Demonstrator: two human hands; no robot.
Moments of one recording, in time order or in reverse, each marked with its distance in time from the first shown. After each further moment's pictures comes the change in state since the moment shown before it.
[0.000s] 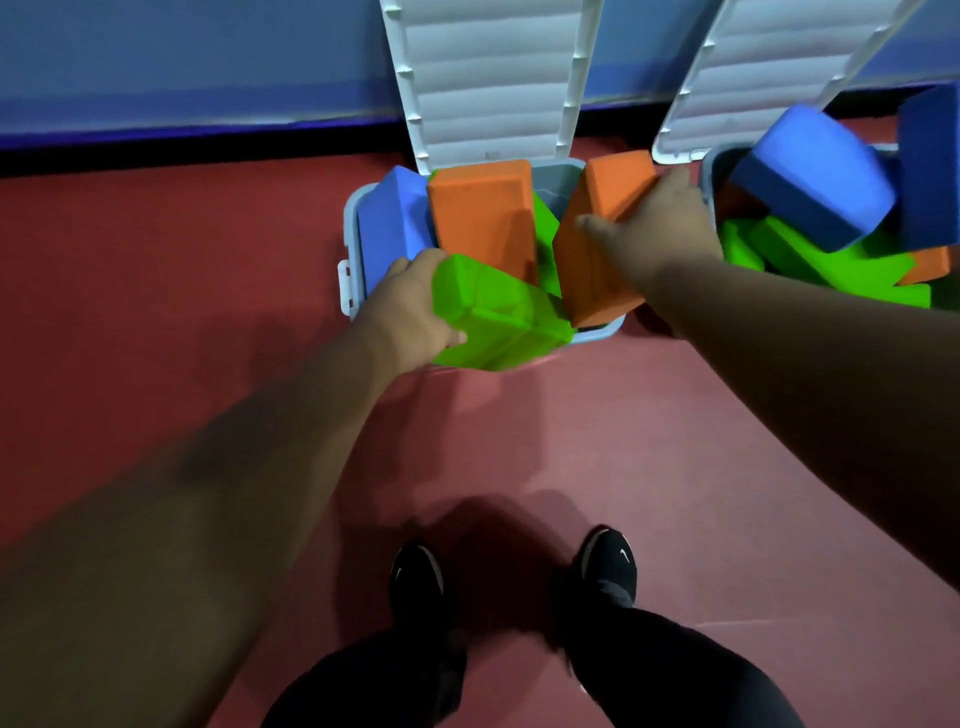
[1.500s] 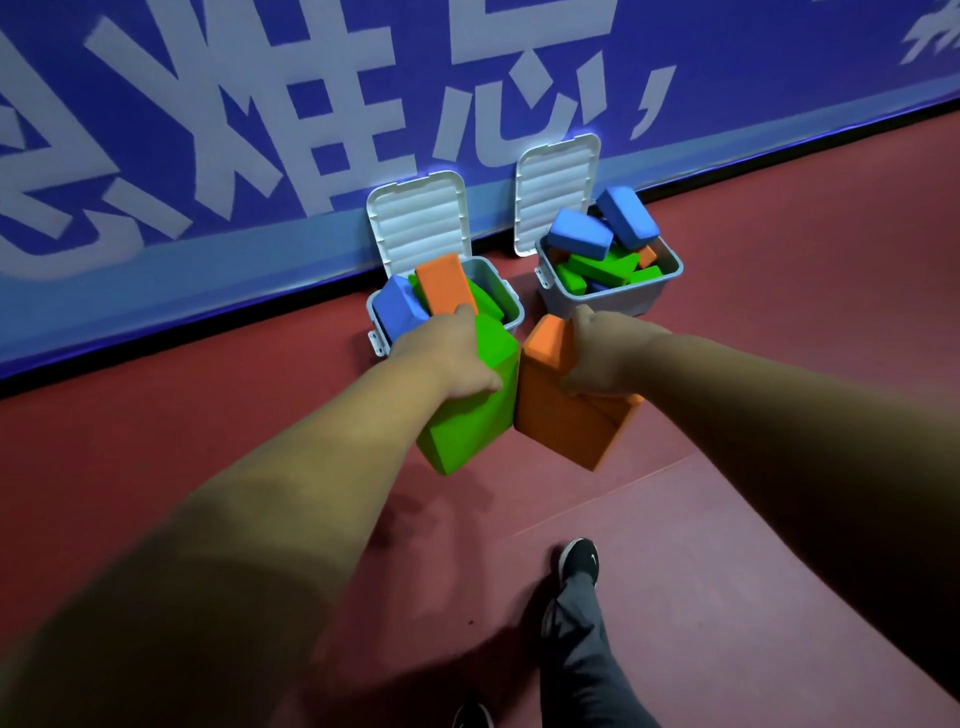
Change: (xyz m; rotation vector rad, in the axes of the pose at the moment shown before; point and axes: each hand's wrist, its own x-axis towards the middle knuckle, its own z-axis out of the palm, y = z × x) left_hand -0.604 0.113 -0.219 0.495 -0.079 0.342; right_hand -0.670 -0.031 -0.262 -0.389 -0.177 -0.143
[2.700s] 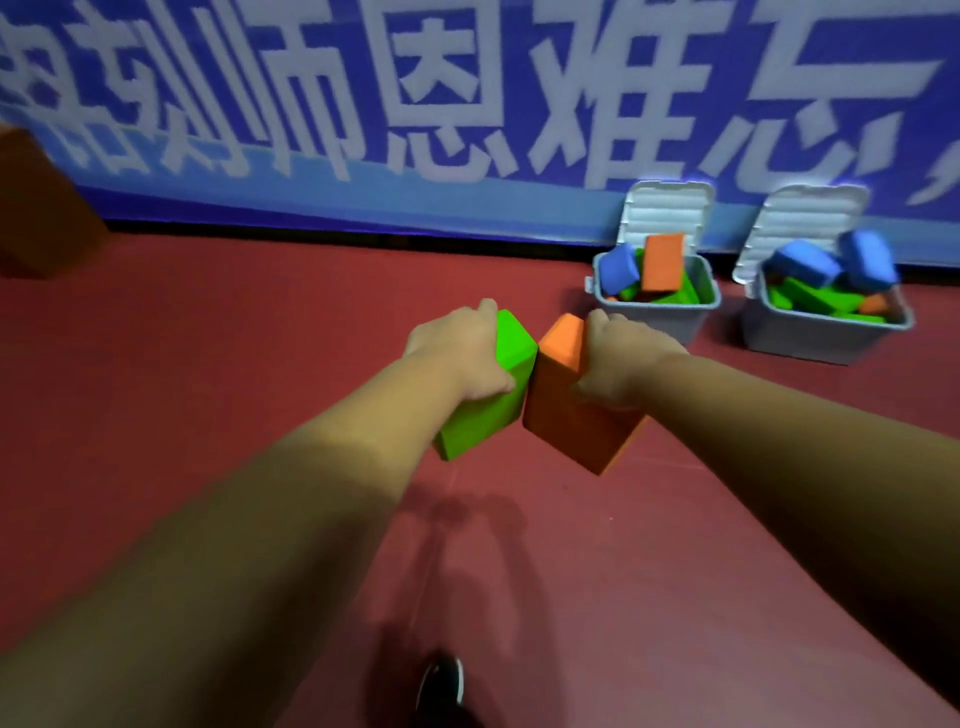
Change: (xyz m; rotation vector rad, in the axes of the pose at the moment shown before) left_hand -0.667 0.039 0.135 0.037 0.269 -0.492; right_hand -0.545 -0.103 0.164 -0.173 0.139 -0.539
